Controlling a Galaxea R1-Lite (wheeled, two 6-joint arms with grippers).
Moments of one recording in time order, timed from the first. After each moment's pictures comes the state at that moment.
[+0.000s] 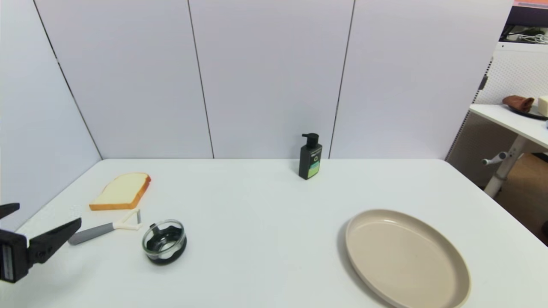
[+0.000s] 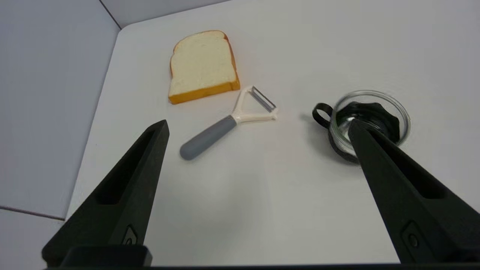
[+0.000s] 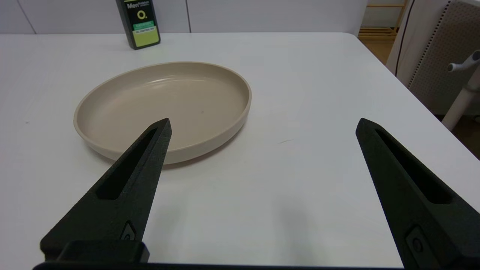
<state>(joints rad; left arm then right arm) 0.05 0.89 -0.49 -0.04 -0.07 0.25 0.01 0.00 0.00 -0.01 0.00 0.01</state>
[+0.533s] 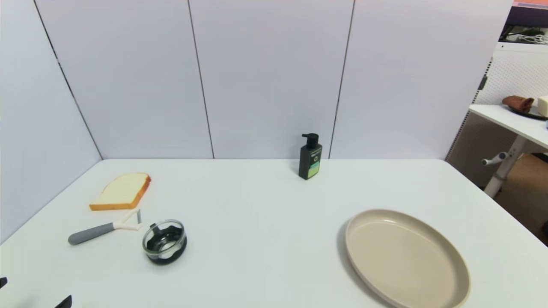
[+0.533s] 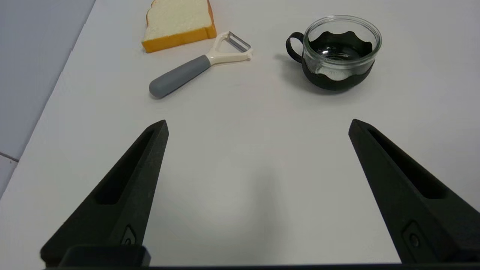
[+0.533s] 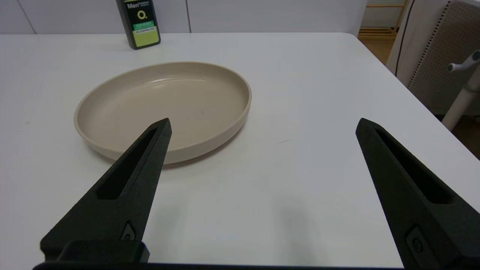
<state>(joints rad) 0.02 0.48 -0.17 -0.02 -0.07 0.21 0.01 0.00 0.00 -0.01 0.00 0.00</state>
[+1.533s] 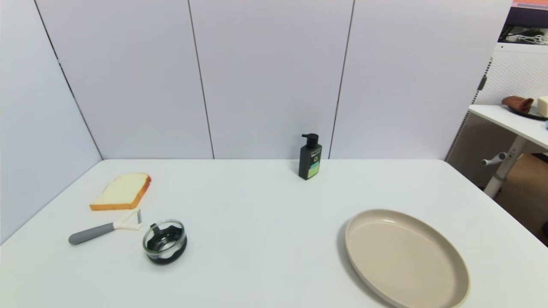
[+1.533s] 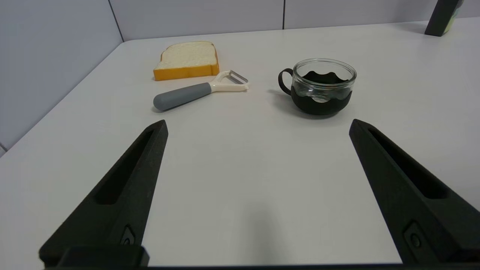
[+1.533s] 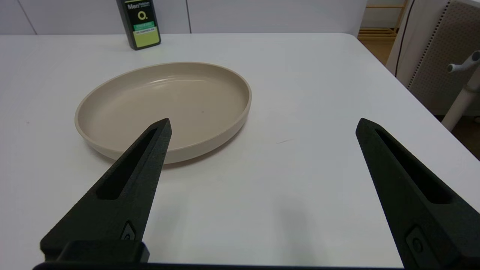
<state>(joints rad) -0.01 0.00 0.00 0.00 -0.03 0.08 0.01 0.00 0.00 -0.01 0.00 0.00</state>
